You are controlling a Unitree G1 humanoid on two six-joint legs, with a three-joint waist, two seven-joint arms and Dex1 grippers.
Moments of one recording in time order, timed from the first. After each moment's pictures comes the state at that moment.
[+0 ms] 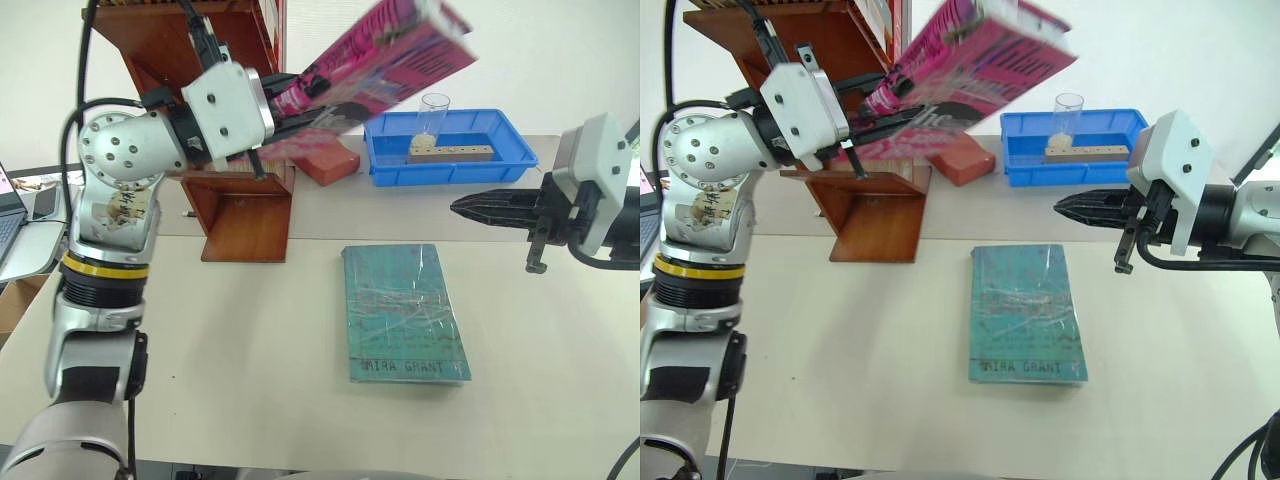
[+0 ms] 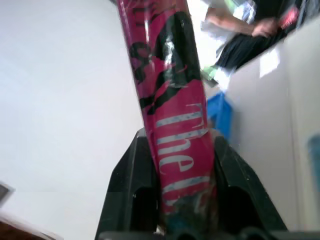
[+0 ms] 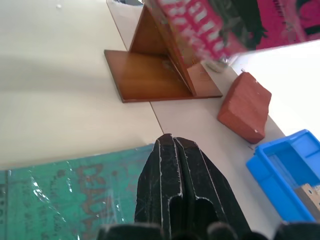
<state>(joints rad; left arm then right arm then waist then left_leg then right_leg) -0.93 0.68 -0.08 0.07 -0.03 -0.24 -0.89 -0.50 -1.08 -0.25 -0.46 0.61 0.70 1.03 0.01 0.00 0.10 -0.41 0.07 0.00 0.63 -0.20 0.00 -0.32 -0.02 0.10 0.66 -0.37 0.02</state>
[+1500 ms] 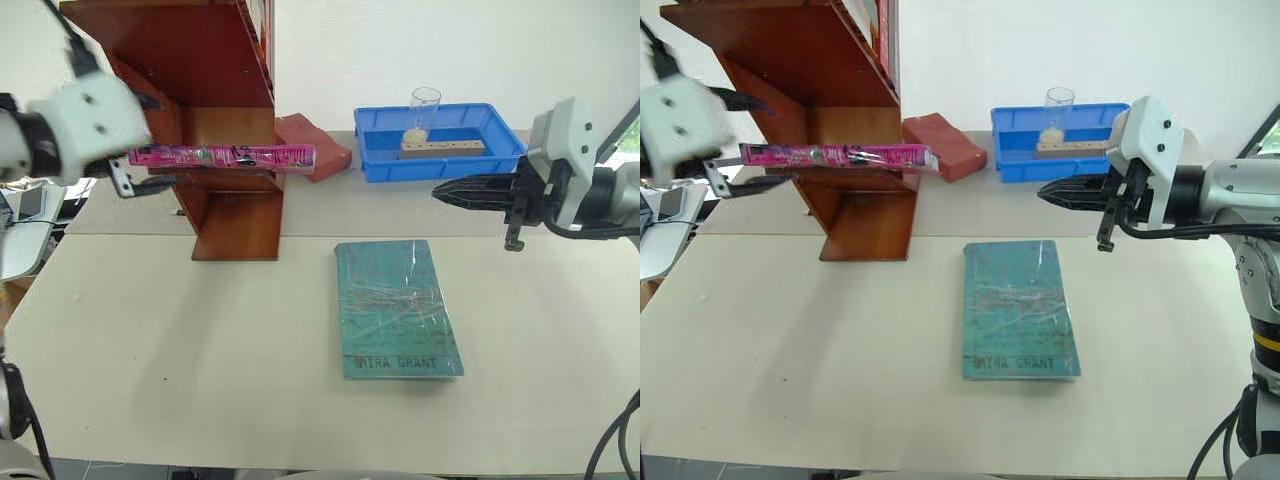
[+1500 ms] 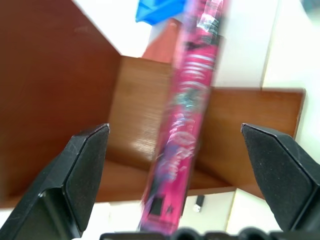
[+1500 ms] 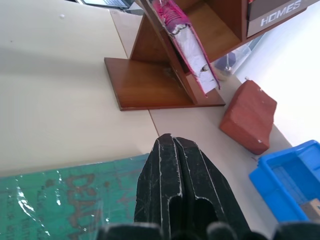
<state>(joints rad) -0.74 1.11 0.17 -0.14 -0.12 0.44 -1.19 -0.65 -1.01 -0.09 -0.27 0.53 0.57 1.09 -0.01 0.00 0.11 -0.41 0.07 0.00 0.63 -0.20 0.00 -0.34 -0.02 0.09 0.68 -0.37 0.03</state>
